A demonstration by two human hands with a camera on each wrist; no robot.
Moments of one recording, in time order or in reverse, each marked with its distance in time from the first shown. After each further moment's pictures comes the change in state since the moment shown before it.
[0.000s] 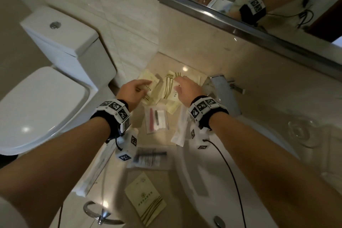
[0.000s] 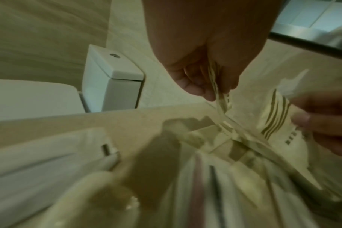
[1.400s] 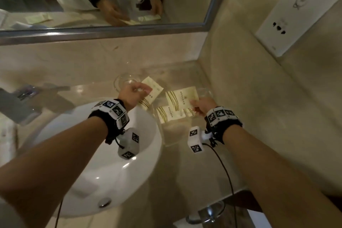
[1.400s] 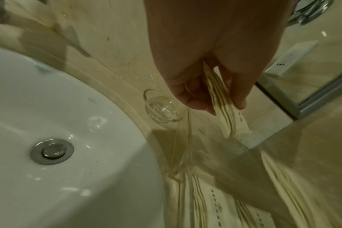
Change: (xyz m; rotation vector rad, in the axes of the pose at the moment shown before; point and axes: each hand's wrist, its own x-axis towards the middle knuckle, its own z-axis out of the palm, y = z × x) left_hand -0.184 0.309 0.356 -0.150 -0.681 0.313; right_hand -0.453 0.335 -0.092 1.094 0.532 1.176
